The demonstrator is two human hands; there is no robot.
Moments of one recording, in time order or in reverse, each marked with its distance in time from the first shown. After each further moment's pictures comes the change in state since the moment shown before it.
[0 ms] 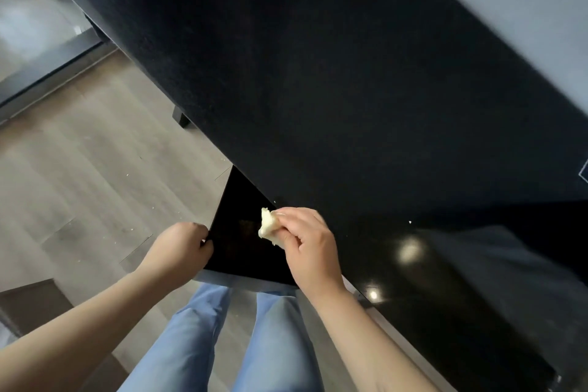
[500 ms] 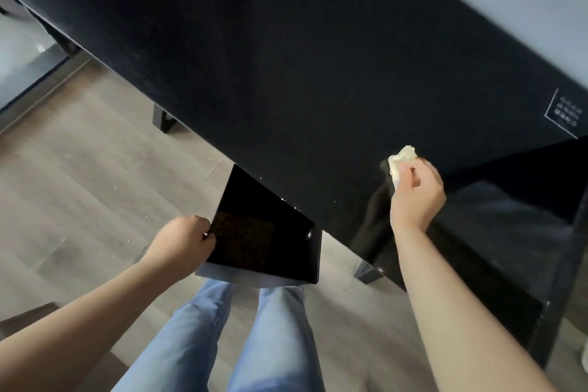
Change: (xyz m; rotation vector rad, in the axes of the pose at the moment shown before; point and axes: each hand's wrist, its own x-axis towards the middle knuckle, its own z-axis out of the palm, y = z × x) left_hand -0.009 0.006 0.007 0.056 -0.022 0.111; right_hand -0.004 0.093 -0.107 -0.131 0.721 0.631
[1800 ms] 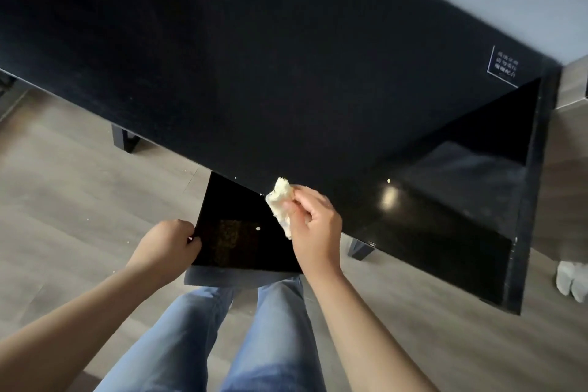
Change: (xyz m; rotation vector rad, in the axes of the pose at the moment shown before) left_hand 0.011 -0.003 -0.012 0.005 -0.057 0.086; right_hand -0.143 -0.047 0.014 0.217 -0.267 -0.193
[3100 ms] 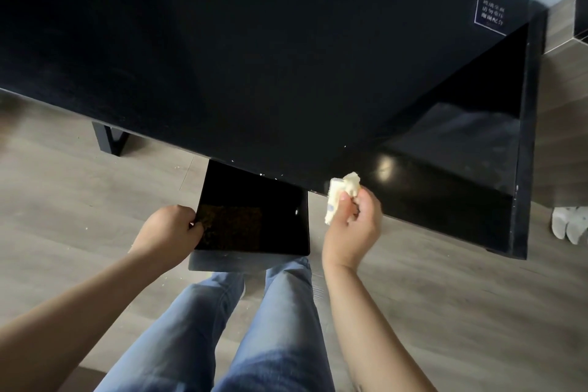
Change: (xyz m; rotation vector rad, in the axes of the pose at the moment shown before) left_hand 0.010 -0.005 -0.008 0.025 -0.031 0.067; right_hand -0.034 0.034 -0.001 -0.074 0.625 0.259
